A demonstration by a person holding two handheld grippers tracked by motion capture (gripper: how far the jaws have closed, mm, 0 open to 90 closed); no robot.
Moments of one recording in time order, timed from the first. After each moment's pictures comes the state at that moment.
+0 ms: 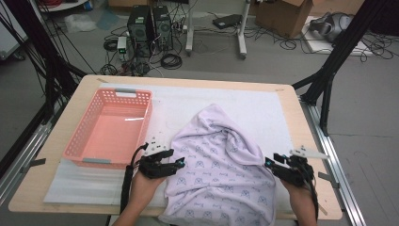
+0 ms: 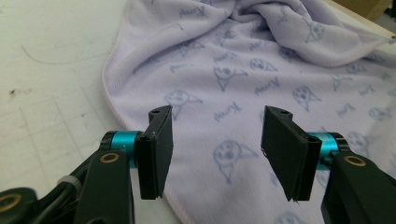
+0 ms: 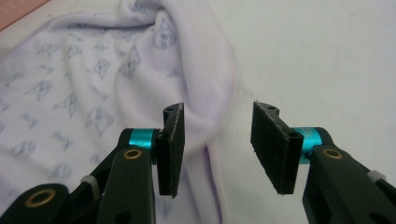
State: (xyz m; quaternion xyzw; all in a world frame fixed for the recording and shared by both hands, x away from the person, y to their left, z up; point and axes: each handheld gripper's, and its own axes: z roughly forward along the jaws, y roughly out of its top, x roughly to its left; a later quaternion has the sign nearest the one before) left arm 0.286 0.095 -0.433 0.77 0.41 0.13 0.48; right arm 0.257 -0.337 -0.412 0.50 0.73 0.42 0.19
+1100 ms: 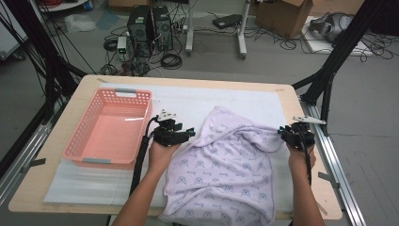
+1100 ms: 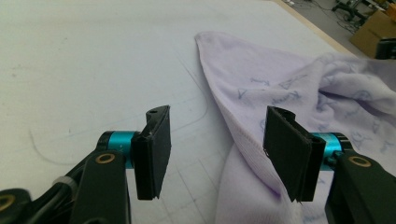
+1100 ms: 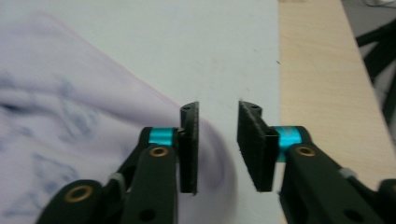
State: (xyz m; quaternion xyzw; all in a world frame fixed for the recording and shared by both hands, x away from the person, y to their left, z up) left arm 0.369 0.065 -0.415 0.72 0.47 0.13 0.49; right arm 0.364 -0.372 -0.414 0.58 0.69 0.33 0.29
